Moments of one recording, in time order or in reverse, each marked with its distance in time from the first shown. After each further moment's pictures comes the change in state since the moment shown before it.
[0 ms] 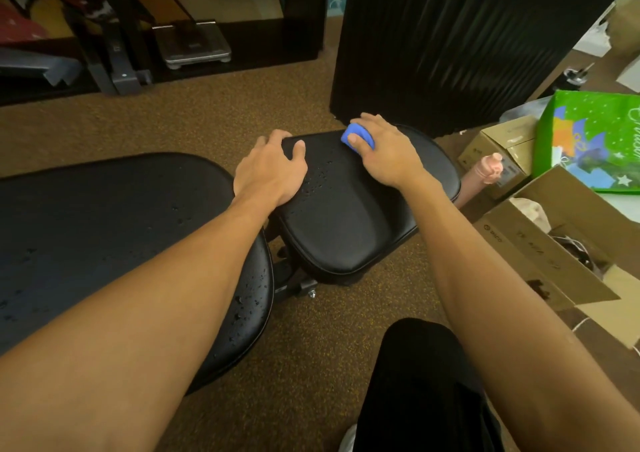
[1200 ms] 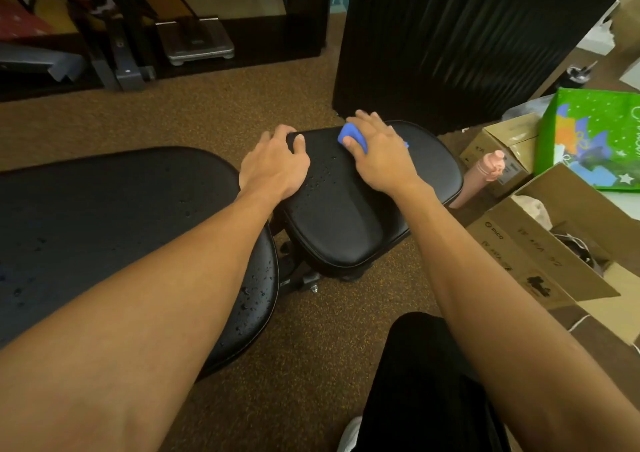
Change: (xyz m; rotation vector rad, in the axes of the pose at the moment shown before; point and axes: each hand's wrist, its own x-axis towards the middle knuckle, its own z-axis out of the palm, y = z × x) left_hand -0.001 0.001 0.000 -0.010 -0.005 -0.021; right_hand -0.020 -0.021 0.009 0.000 0.040 -0.052
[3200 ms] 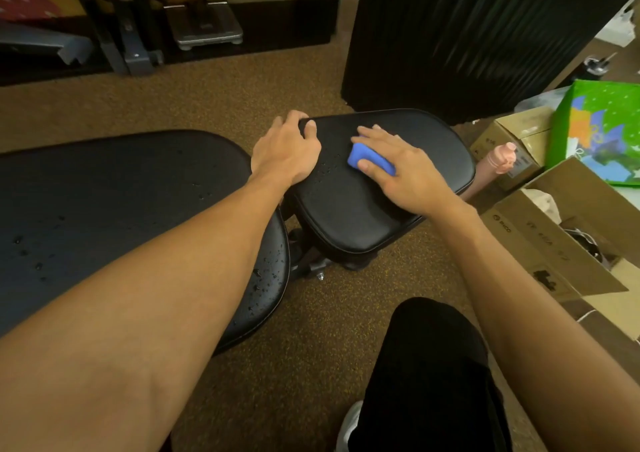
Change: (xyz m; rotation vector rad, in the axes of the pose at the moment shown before) left_hand 0.002 -0.002 -0.001 -0.028 -0.015 0.011; right_hand -0.056 0.002 -0.014 0.039 -0.110 -0.161
